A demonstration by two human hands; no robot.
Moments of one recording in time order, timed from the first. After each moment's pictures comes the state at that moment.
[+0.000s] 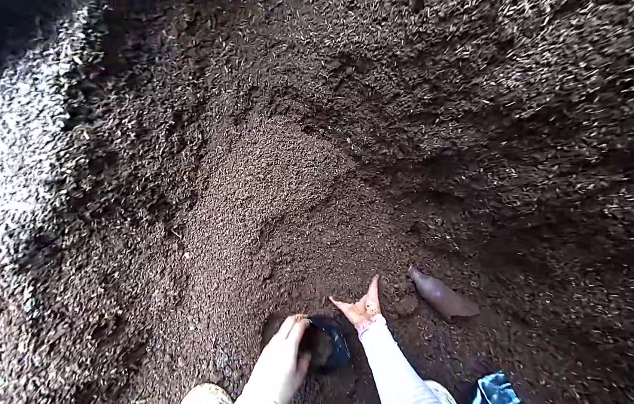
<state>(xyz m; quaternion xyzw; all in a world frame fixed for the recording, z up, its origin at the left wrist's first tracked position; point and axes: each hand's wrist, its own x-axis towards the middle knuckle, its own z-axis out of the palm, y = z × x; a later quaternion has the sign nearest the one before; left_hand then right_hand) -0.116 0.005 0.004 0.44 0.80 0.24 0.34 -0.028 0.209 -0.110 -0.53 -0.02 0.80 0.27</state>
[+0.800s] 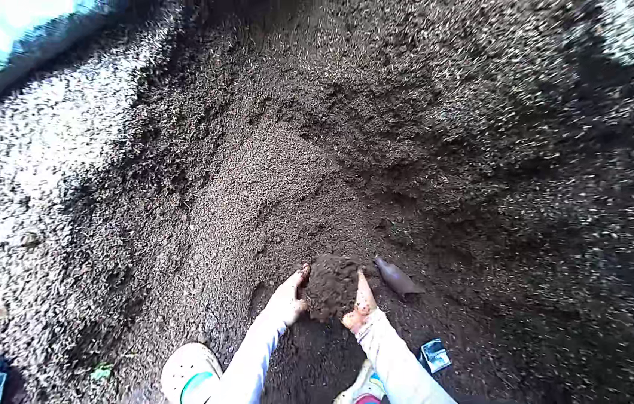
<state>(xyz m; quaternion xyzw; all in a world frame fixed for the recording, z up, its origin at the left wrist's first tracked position) -0.104 0.027 0.023 0.36 0.73 0.36 0.47 0.025 0.141 0.062 -0.48 -0.27 0.81 0.18</state>
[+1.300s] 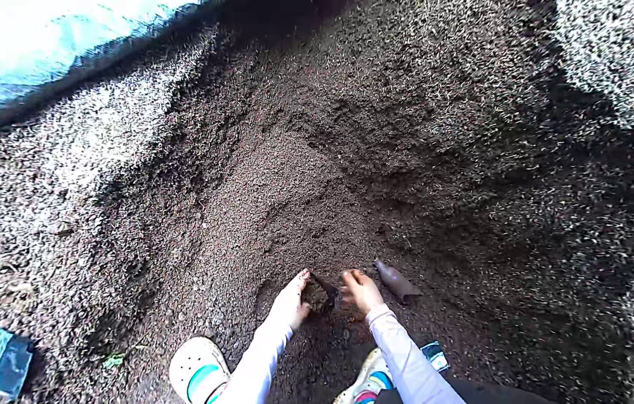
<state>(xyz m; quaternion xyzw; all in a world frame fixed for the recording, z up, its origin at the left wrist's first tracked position) -0.089 0.012 0.027 0.40 0.78 0.29 0.39 0.033 0.166 0.055 -0.52 -0.65 0.55 -0.03</state>
